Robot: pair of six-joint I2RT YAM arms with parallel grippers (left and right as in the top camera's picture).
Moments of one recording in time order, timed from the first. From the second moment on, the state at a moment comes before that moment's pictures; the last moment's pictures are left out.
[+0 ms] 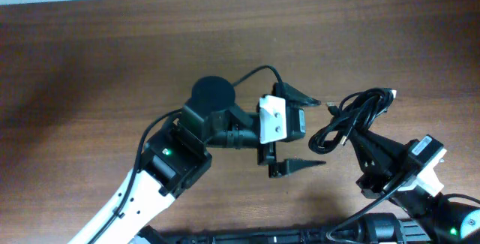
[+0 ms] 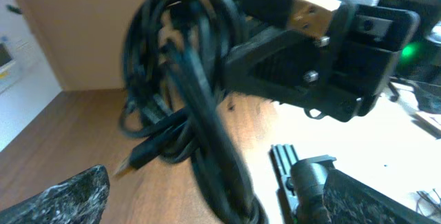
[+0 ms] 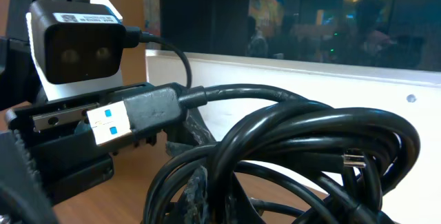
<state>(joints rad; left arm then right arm) -0.77 1.22 1.15 -0.16 0.84 0.24 -0.04 0.26 0.71 -0.21 -0.70 0.14</state>
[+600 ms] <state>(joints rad) -0.83 1.24 1.15 -0.16 0.56 0.15 -0.04 0.26 0.71 -0.21 -0.72 0.17</state>
